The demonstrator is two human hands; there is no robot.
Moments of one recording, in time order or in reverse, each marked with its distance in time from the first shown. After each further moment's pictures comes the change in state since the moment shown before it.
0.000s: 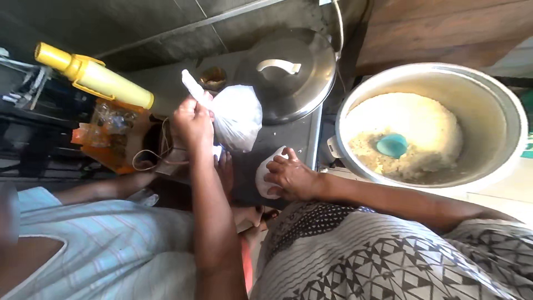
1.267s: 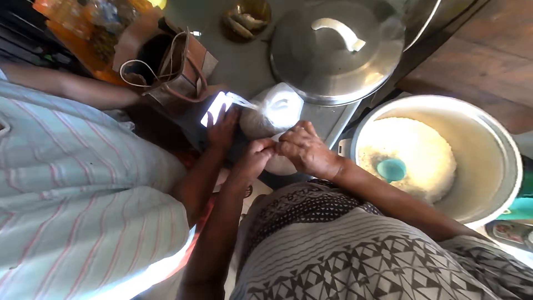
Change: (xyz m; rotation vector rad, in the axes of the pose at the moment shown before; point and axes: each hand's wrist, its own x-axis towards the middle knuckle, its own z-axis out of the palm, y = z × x) left_hand -0.178 -0.036 -0.008 -0.302 -0.597 -0.586; right_hand 0.014 0.026 0.008 0.035 0.273 -0.348
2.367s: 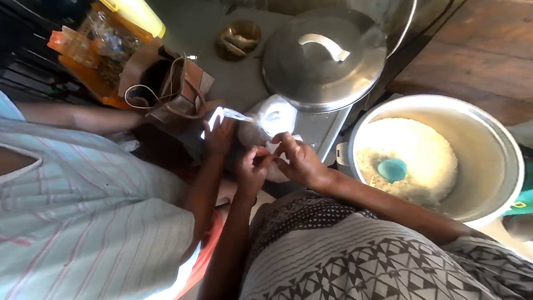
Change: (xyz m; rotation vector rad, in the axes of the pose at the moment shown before) left_hand 0.013 -0.042 0.021 0.033 0.435 0.512; right_hand 0.014 -0.028 0.001 0.239 0.018 0.510
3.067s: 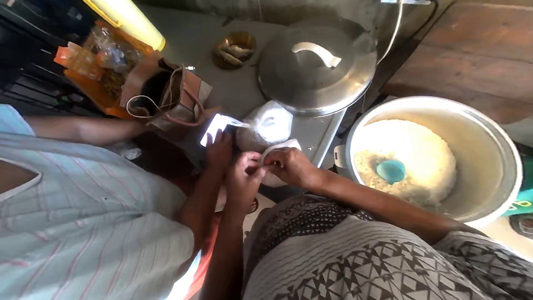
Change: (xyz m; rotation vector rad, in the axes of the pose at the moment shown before) left_hand 0.000 0.046 -0.022 0.107 -0.093 -0.231; right_hand 0.005 0.006 0.004 0.118 -0.087 -0.040
